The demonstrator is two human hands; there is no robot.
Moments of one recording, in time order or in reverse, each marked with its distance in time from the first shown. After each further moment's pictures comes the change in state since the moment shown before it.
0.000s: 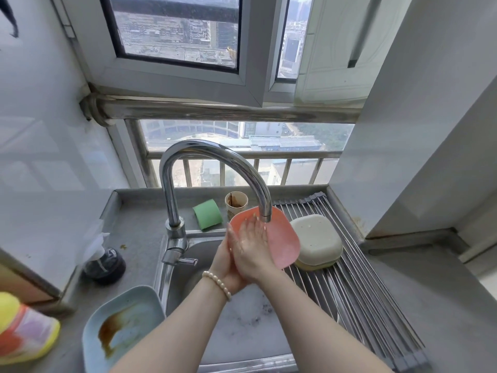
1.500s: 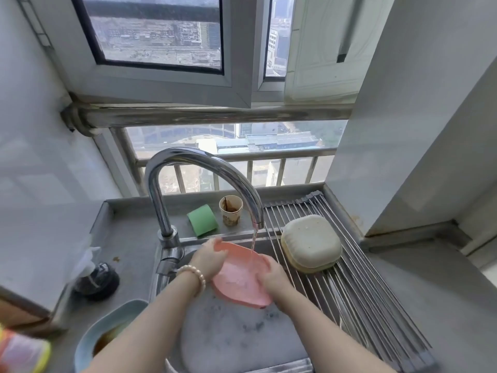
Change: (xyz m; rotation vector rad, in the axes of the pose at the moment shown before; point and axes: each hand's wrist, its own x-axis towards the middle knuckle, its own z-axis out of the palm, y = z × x) left_hand 0.017 0.038 -0.023 1.424 0.305 0.254; right_hand -0.008 0.072 0.022 0.705 0.014 0.392
